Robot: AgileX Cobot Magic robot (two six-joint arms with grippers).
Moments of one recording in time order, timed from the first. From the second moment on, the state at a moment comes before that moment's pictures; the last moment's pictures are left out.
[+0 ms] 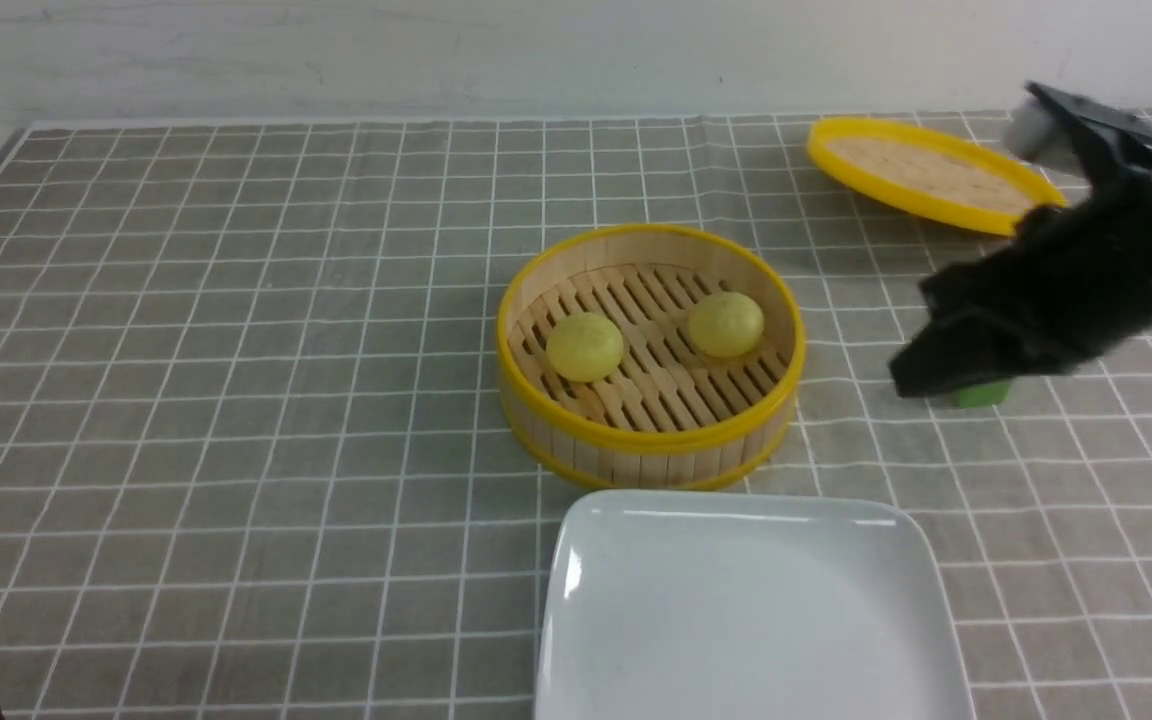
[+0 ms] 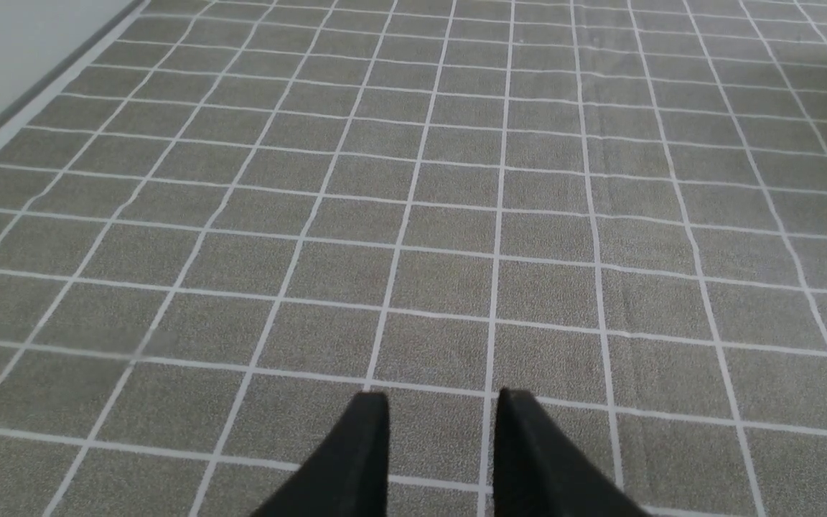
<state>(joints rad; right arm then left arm) 0.24 1.55 -1.28 0.58 0.97 -0.35 0.00 -0.01 0.03 0.20 0.38 -0.22</state>
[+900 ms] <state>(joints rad) 0.41 2.15 -1.79 0.07 0.72 -0.15 0.00 -0.01 0.03 0.20 0.38 -0.22</state>
